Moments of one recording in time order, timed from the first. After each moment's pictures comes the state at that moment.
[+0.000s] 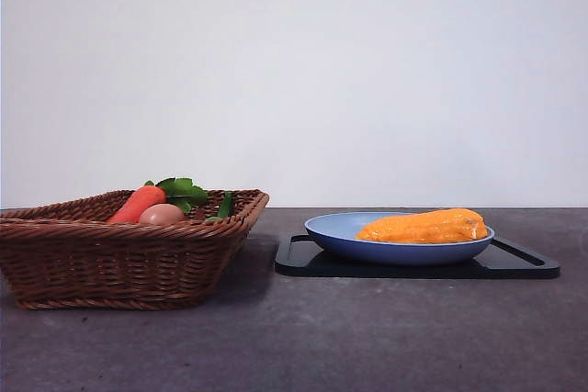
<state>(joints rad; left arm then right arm) 0.04 0.24 0.18 0.03 -0.02 0.19 0.35 1.08 1.19 -0.62 -0.31 0.02</state>
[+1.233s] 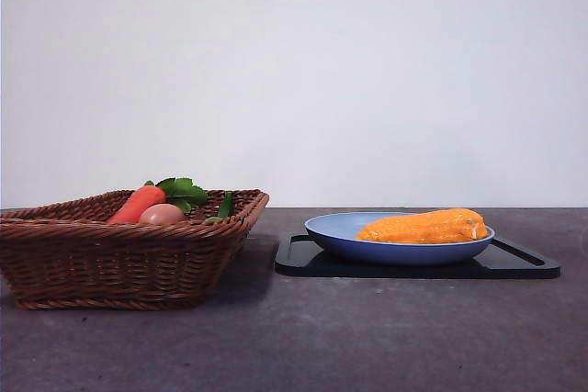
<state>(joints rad) 0.04 0.01 0.03 -0.18 -0.02 0.03 0.35 1.08 1.19 -0.61 -0.31 0.02</state>
